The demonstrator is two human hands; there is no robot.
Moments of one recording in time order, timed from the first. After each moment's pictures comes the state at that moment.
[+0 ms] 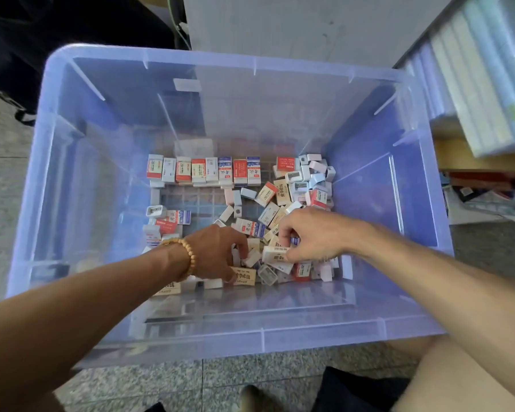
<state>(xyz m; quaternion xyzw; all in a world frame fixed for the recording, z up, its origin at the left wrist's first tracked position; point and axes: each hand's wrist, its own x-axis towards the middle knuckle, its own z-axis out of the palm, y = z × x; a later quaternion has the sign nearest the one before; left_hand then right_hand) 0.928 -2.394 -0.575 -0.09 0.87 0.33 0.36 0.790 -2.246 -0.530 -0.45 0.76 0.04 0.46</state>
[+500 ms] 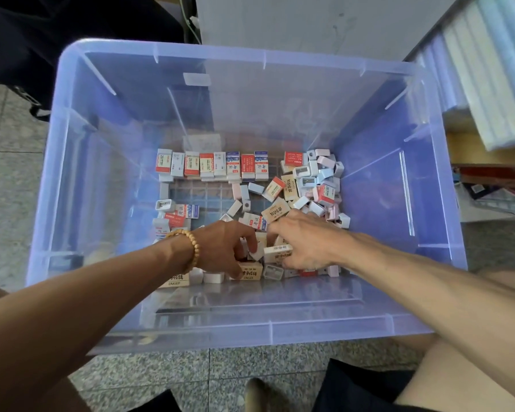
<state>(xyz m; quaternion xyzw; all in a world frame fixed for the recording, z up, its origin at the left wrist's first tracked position) 0.932 -2.397 -0.566 -0.10 0.84 0.38 0.38 0.818 -2.247 -0.547 -0.50 0.75 0.09 0.42</state>
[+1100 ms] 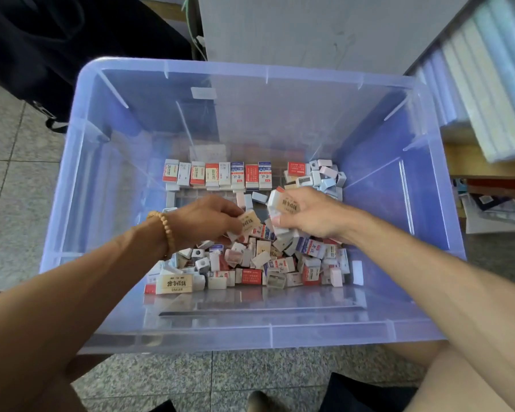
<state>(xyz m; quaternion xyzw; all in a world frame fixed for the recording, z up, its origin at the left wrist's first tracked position) 0.917 -2.425 -0.535 -0.30 0.70 0.57 0.30 0.784 -2.264 -0.531 -0.24 0.78 -0.23 0.53</state>
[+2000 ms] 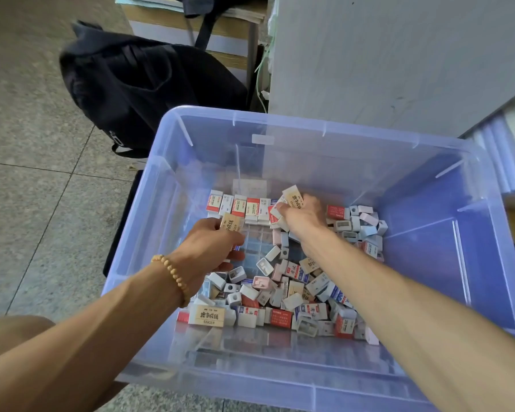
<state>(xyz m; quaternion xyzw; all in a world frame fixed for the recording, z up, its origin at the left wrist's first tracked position) 0.944 -2.444 -0.512 -0.54 0.56 0.62 0.08 0.790 -2.365 -0.593 0.00 0.82 -0.44 0.38</state>
